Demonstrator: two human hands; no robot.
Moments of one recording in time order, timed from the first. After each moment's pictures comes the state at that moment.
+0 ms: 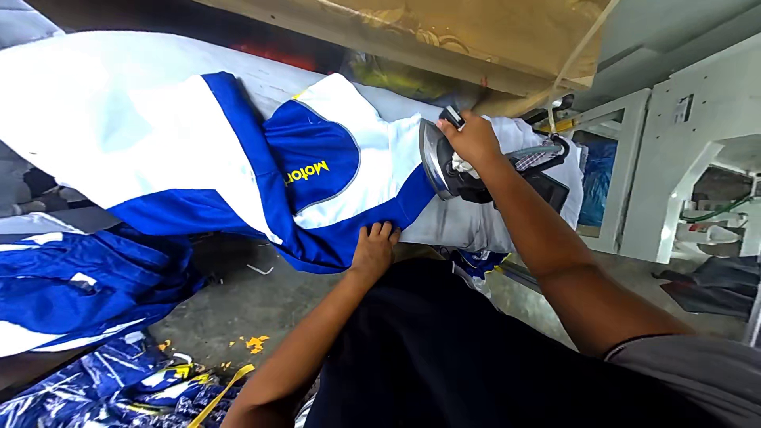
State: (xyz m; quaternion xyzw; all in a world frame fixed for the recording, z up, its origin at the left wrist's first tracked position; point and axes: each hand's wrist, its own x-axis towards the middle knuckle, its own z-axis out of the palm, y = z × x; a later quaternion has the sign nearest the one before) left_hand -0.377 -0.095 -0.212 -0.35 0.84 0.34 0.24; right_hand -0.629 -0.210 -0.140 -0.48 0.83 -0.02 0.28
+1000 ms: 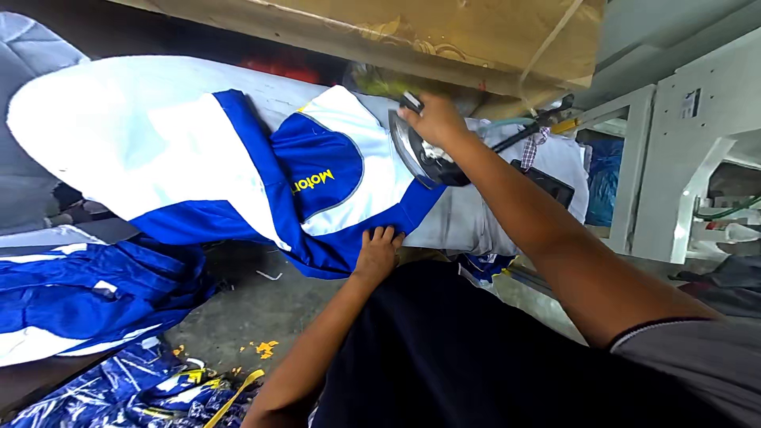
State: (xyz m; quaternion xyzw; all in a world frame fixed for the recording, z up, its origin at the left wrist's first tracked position) left_hand -0.372 -0.098 -0.214 -0.36 0.84 0.36 0.22; right_hand -0.586 -0.262 -0.136 -0.55 0.77 -0.04 0.31
